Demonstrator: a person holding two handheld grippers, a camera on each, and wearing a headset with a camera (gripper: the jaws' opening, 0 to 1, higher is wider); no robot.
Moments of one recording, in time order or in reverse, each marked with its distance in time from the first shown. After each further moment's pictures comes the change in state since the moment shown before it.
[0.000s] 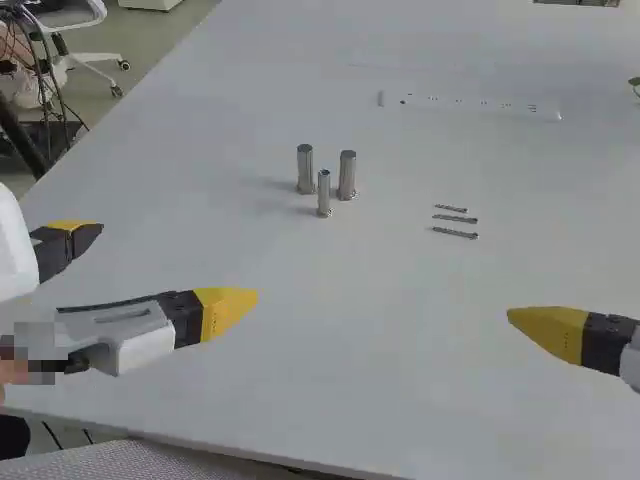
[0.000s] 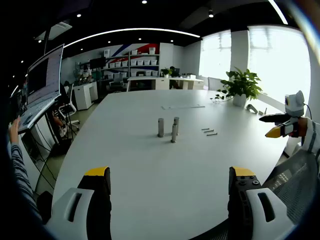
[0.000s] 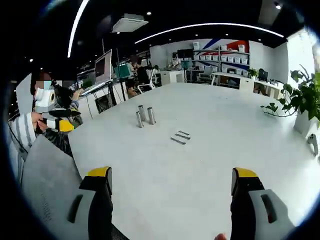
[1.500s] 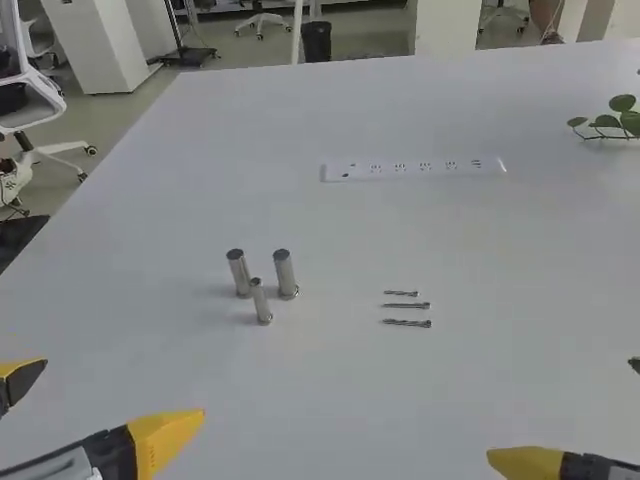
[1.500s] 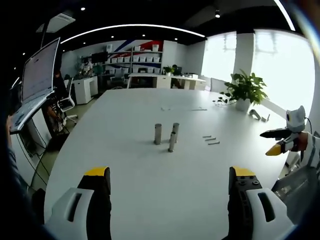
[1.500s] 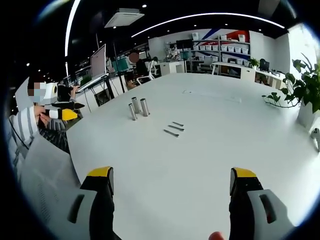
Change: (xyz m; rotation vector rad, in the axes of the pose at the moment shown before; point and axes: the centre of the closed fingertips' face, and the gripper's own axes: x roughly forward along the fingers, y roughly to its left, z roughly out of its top) left arm 0.024 -0.023 0.026 -0.058 -0.032 -0.067; right arm 0.001 -0.016 0.005 -0.007 0.007 -0.006
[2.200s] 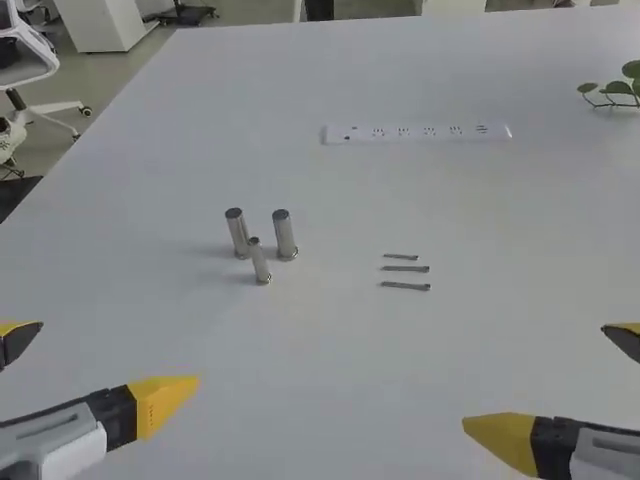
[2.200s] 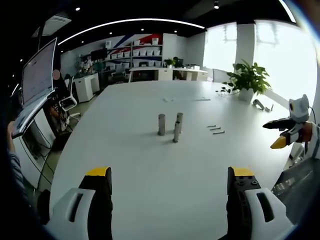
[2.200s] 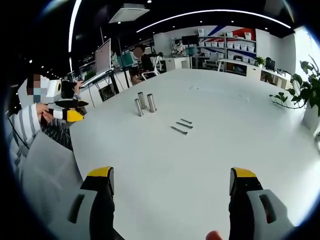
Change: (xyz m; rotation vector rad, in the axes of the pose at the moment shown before) left arm 0.002 0.006 -0.016 0.039 0.071 0.033; right arm 0.009 0.014 -0.001 -0.013 0.036 0.035
